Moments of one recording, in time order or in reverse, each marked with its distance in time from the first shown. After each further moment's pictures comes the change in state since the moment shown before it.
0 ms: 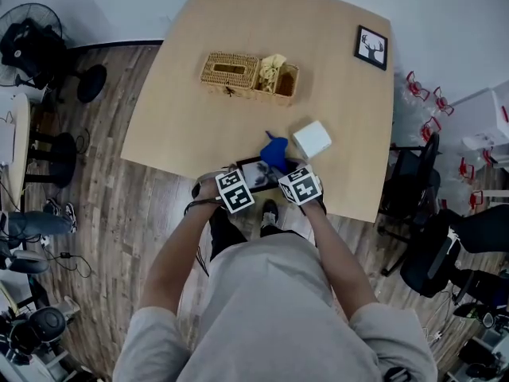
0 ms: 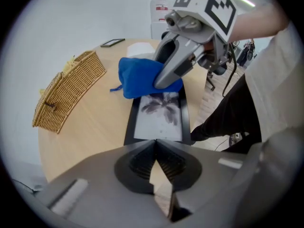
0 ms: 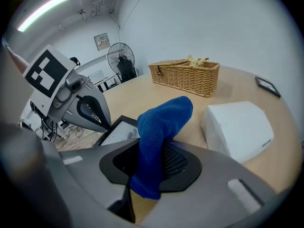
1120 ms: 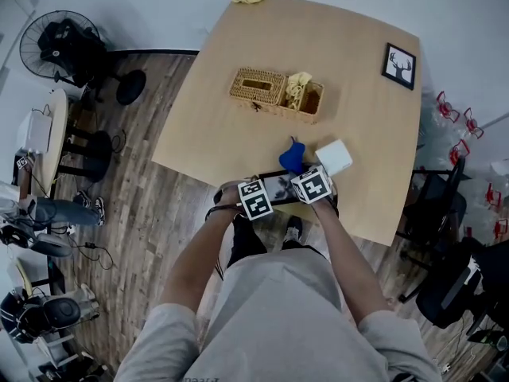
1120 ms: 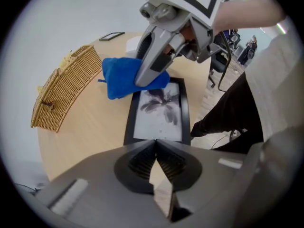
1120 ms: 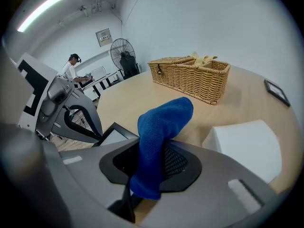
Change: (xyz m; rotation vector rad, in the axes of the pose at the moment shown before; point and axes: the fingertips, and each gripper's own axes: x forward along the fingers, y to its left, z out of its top) left arm 0.001 -0.002 0.000 -0.015 0.065 -0.015; right arm 0.021 -0.011 0.028 -0.040 0.052 0.034
